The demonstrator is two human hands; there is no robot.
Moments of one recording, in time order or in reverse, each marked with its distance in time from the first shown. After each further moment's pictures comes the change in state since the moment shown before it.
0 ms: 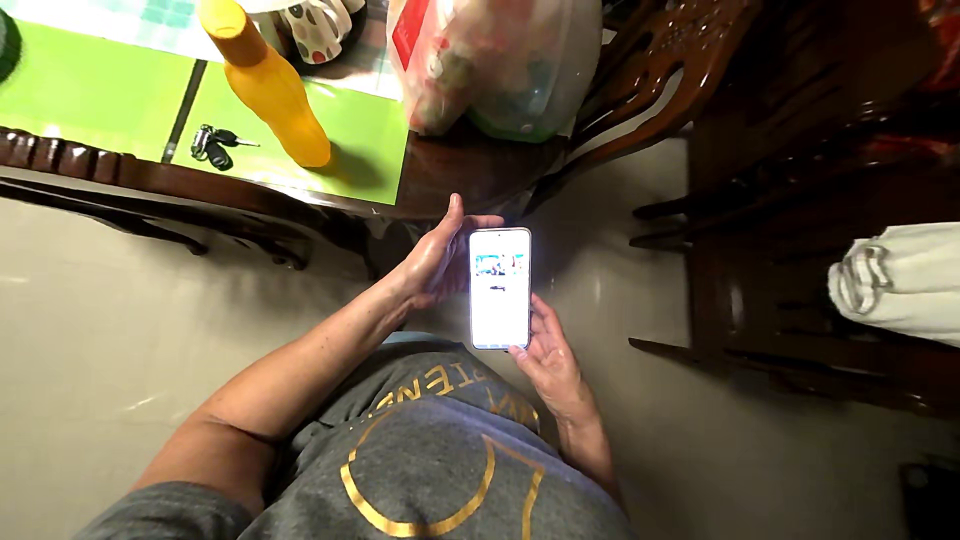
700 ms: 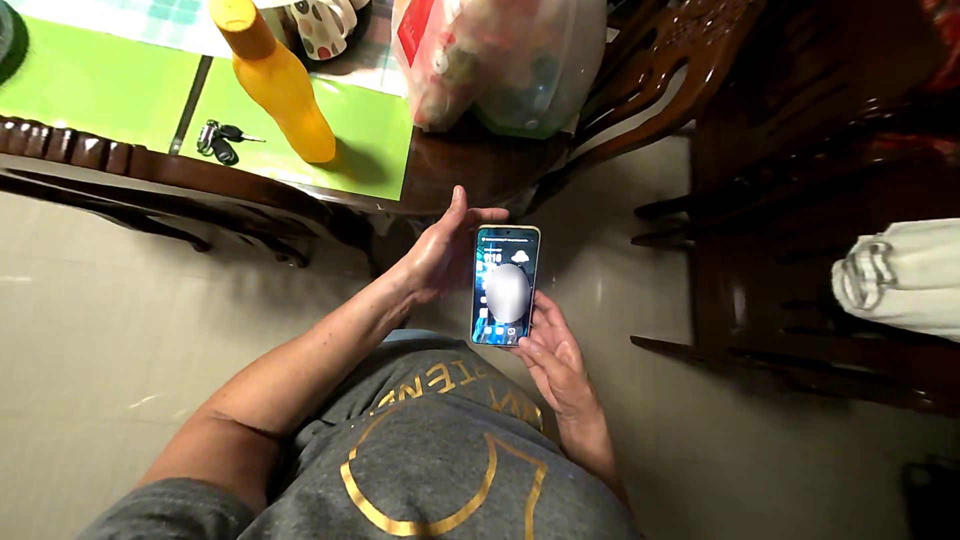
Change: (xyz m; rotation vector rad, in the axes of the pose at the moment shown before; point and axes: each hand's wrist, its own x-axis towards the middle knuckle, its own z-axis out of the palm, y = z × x) left_hand -0.010 0.001 0.001 0.019 0.007 0.018; right_hand -0.003 -0.003 0.008 0.175 0.050 0.096
